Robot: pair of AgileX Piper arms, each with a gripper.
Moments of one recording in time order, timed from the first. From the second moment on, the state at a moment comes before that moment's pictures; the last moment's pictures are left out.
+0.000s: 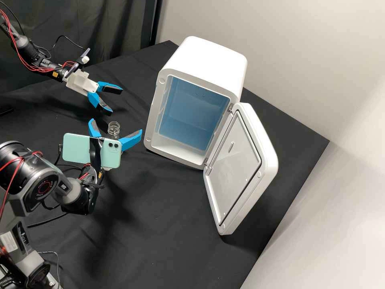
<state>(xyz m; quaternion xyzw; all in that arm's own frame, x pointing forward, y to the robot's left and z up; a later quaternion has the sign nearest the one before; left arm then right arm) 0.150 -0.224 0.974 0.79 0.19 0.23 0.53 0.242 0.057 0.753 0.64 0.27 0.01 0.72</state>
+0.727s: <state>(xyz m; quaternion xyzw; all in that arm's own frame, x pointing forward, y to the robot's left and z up) 0.157 -0.225 0.982 0.79 0.20 0.23 0.53 0.270 0.041 0.743 0.64 0.24 -0.05 0.73</state>
